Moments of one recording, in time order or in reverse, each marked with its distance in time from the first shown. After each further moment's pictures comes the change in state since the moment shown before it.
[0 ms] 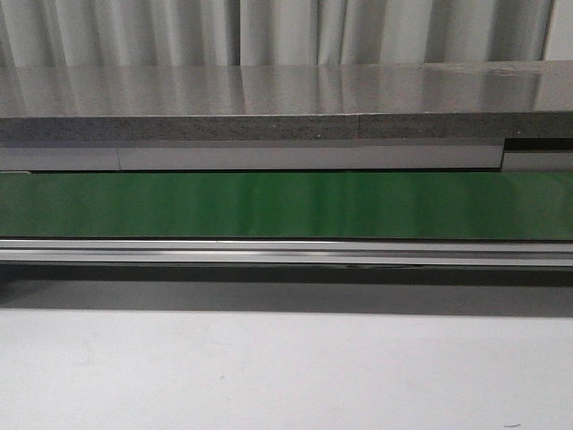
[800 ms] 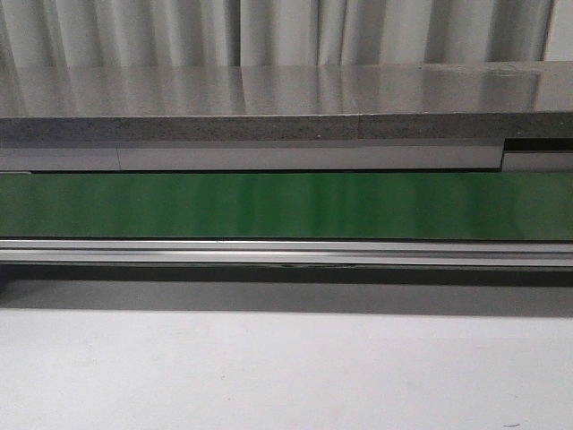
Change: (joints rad) left arm 0.000 0.000 0.000 0.000 0.000 0.000; right arm 0.214 -0.749 0.388 -0.103 -0.295 0.198
